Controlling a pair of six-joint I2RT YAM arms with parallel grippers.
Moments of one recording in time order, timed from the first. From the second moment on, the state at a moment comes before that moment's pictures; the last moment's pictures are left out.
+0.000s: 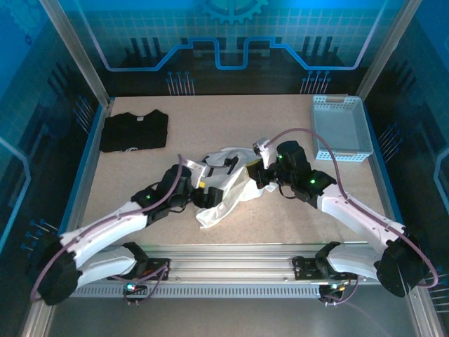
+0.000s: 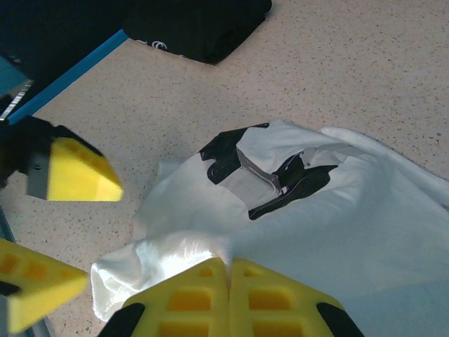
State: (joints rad) left arm -0.68 1.12 0.65 -0.18 0.14 -0.37; right arm 0.59 1.16 0.84 -0.23 -0.28 0.13
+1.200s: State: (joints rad) left arm -0.61 1.39 1.00 -0.25 0.59 -0.64; right arm 1.06 0.91 0.62 -0.29 0.37 0.02
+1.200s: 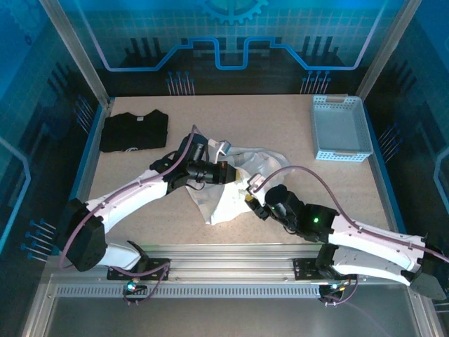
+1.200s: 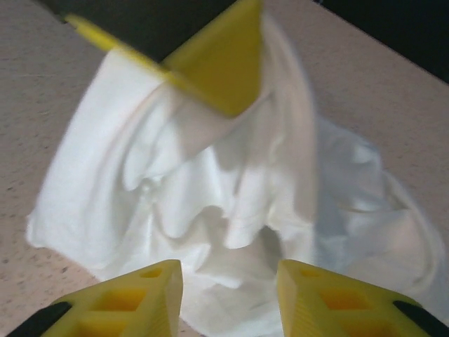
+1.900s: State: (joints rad) left arm -0.59 1.39 1.00 -0.26 0.60 -0.64; right arm 0.84 1.10 0.59 -0.16 0.16 0.03
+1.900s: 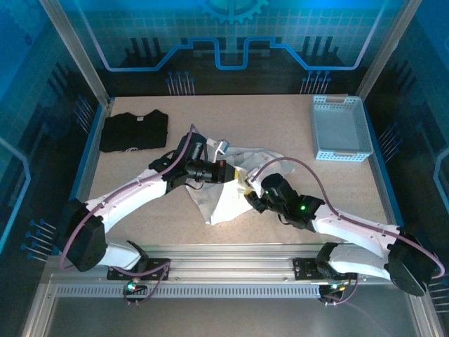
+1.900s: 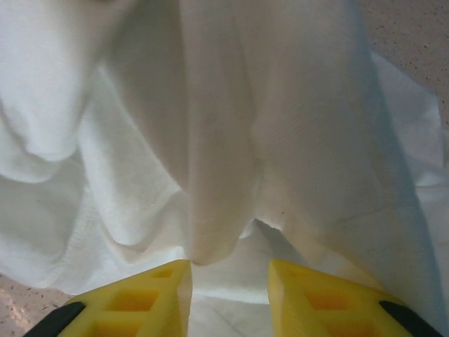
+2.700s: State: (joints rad) left arm -0.59 1.39 1.00 -0.26 0.54 -0.64; right arm 0.80 1.03 0.69 -0.26 -0.11 0.01
